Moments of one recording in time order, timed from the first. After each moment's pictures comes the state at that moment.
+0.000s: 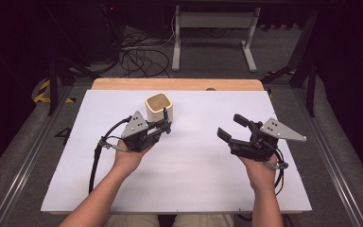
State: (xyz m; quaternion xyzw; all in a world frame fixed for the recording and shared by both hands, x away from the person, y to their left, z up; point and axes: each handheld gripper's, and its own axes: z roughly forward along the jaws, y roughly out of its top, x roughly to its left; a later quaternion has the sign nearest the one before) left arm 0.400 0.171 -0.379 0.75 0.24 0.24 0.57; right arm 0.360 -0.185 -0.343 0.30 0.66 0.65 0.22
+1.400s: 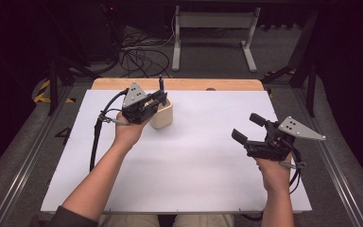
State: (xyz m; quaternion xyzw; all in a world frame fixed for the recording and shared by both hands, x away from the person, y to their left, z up) left arm 0.454 0.176 -0.336 0.72 0.28 0.29 0.57; right arm 0.360 -0.219 -0.338 0.31 0.65 0.66 0.21
